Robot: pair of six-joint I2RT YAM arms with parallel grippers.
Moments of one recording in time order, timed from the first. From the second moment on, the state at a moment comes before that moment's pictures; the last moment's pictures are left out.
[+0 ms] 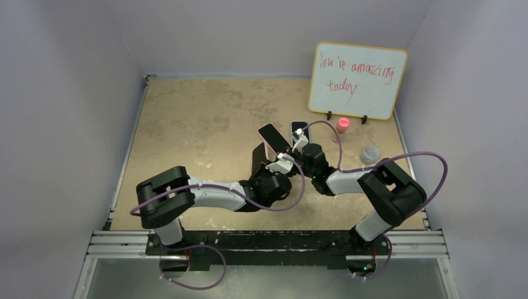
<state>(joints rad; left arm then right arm) -1.20 1.71 0.83 0.10 -0.94 -0.14 0.64 1.58 0.50 0.66 -0.34 0.82</state>
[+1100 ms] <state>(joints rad) -0.83 1.59 1.13 -0.37 -0.77 0.02 0.64 1.69 0.47 0.73 -0.32 0.87</state>
